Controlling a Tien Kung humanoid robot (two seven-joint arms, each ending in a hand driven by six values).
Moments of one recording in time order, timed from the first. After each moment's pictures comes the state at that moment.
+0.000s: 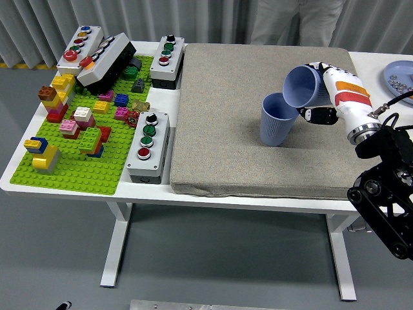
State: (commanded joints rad) left arm -0.11 0.11 -1.09 -0.18 1.09 -0.16 0.10; right arm 0.55 -0.23 0.97 1.35 -2.08 -0.26 -0.31
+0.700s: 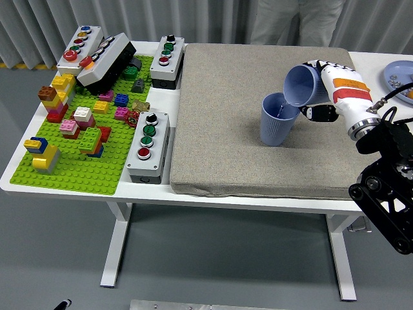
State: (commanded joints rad) left arm -0.11 0.11 -1.10 -0.18 1.09 -0.15 0.10; right arm 0.58 -0.25 0.93 1.33 -2.10 -0.24 -0.32
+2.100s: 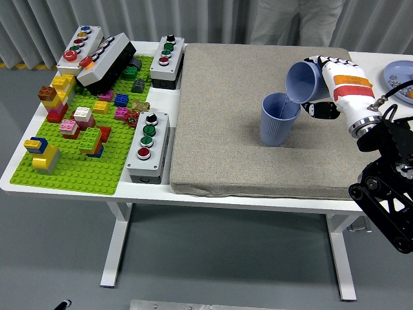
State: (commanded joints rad) left arm -0.11 0.11 -1.09 -0.18 1.09 -0.15 0.10; right arm 0.60 -0.27 0.91 1.33 -2.15 -0.26 -0.33
